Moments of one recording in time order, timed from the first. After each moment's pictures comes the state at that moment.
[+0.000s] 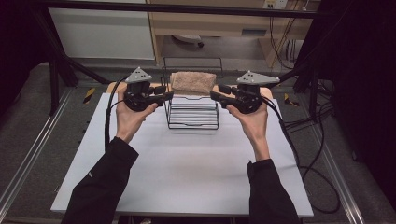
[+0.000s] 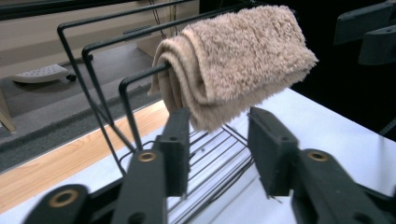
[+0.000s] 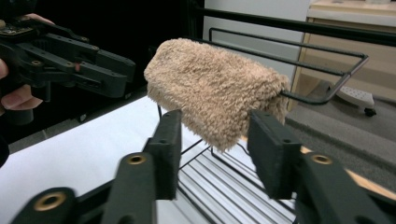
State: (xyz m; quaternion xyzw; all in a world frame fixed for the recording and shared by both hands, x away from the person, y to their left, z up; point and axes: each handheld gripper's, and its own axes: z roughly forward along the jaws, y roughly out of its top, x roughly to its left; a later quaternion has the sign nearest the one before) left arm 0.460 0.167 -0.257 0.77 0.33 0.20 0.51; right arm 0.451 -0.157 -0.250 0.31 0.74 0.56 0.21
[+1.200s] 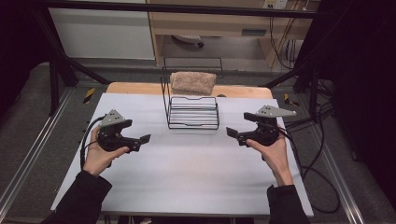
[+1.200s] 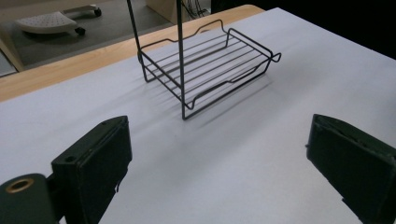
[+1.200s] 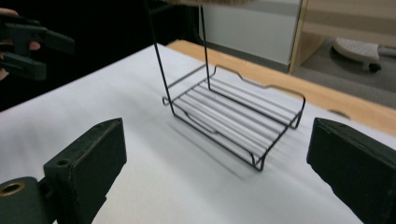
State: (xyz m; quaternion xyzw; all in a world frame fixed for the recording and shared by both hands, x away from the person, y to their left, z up) left arm 0.396 0.239 -0.344 0.78 0.37 0.18 0.46; right arm 0.408 -0.214 -0.324 0.35 0.76 0.53 0.17
